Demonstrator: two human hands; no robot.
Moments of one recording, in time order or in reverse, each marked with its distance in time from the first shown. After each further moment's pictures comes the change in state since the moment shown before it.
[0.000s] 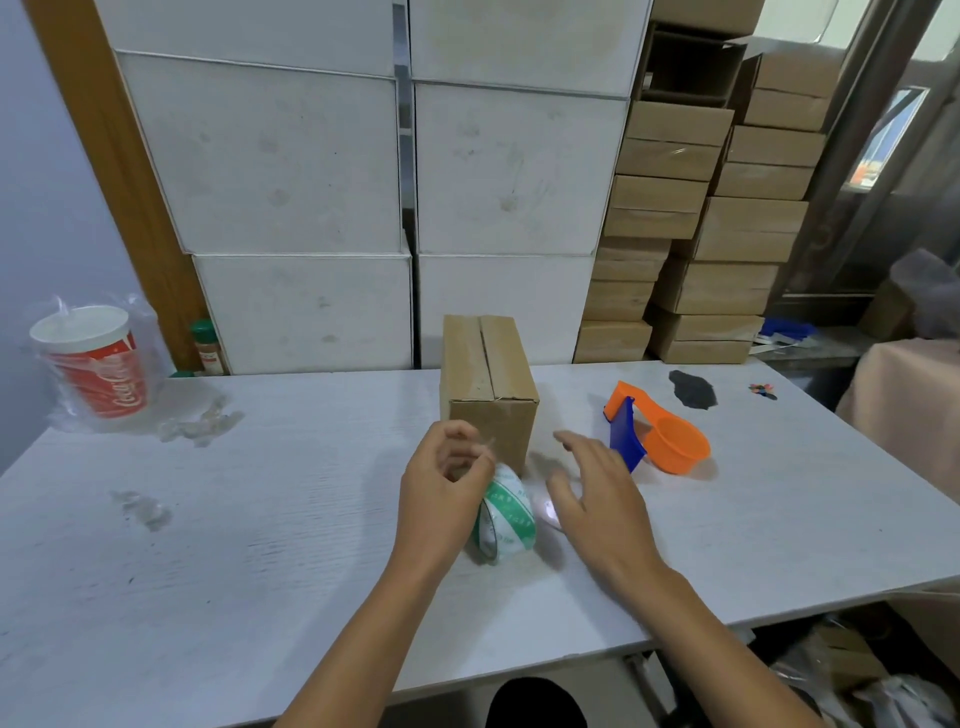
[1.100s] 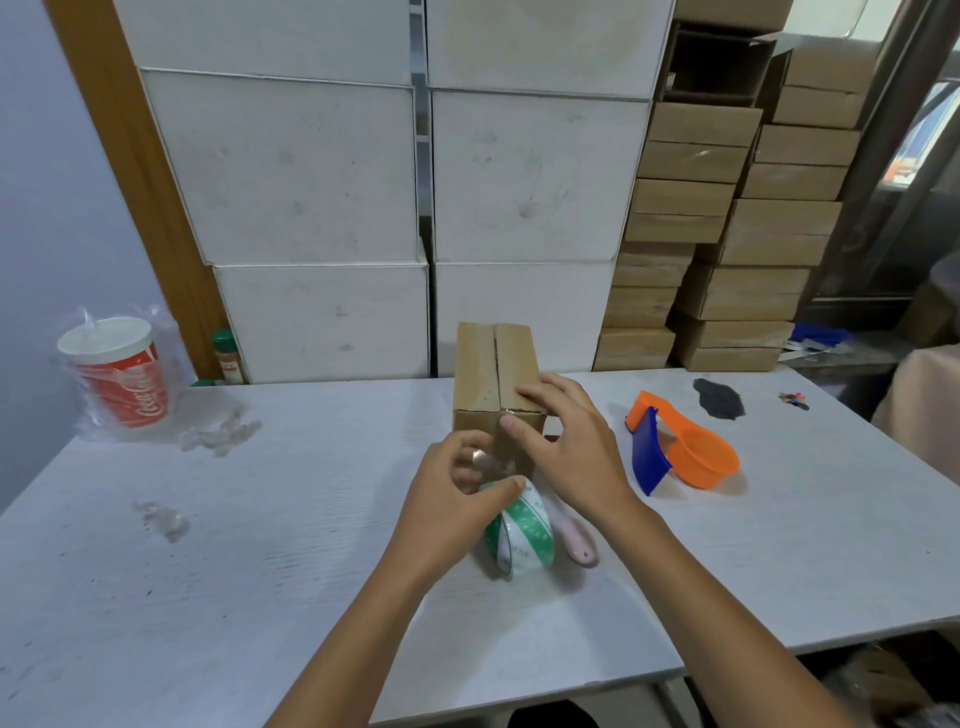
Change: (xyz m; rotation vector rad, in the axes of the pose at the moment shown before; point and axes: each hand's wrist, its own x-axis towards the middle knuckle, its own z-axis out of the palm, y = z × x) left_hand 0.009 0.014 -0.019 0.171 -0.143 -0.068; right_hand 0.070 -0.041 0.016 0.207 -0.002 -0.122
